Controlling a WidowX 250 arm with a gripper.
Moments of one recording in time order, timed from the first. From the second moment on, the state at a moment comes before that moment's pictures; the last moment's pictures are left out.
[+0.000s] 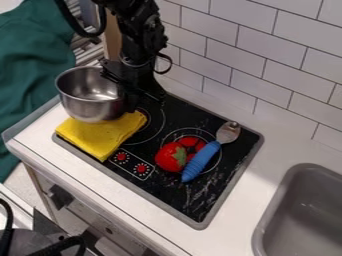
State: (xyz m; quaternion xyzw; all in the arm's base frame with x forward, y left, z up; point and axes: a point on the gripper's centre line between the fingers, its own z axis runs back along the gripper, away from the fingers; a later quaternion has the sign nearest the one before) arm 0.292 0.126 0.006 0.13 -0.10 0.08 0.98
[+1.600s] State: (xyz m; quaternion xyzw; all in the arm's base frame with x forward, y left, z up) arm 0.330 0.055 0.075 0.05 -0.14 0.05 0.99
